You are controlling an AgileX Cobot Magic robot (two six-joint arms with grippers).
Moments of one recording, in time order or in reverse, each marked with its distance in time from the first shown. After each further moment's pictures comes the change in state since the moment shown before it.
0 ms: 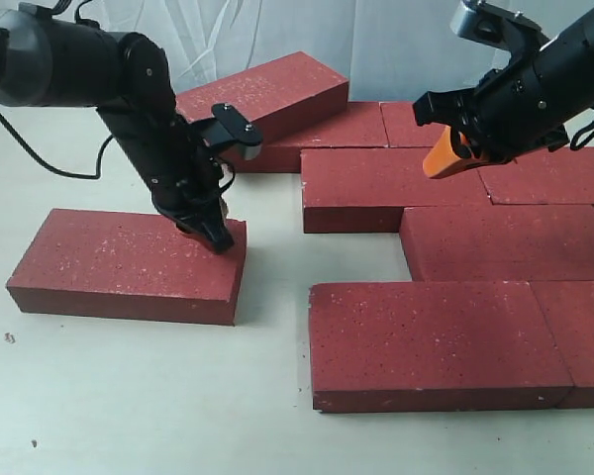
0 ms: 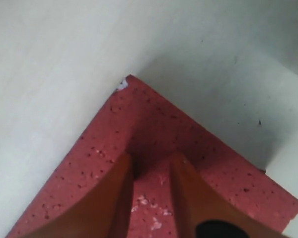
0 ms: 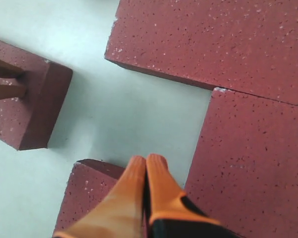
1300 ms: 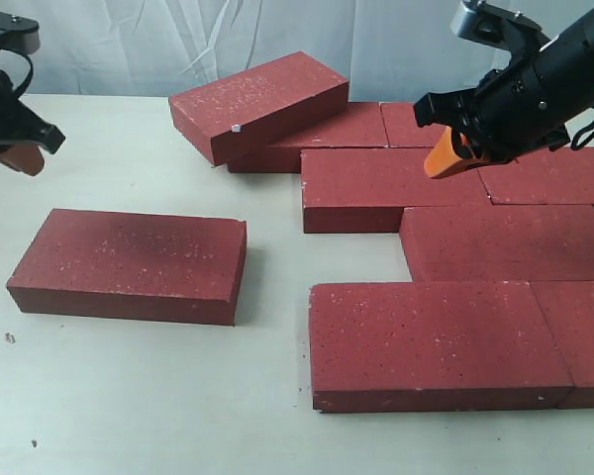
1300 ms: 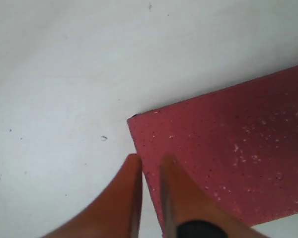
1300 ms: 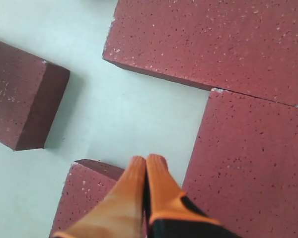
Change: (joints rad) left arm 0.452 -0.245 0.053 0.067 0.093 -0.222; right arm 0.000 0.000 0.000 -0.007 -0.002 -0.002
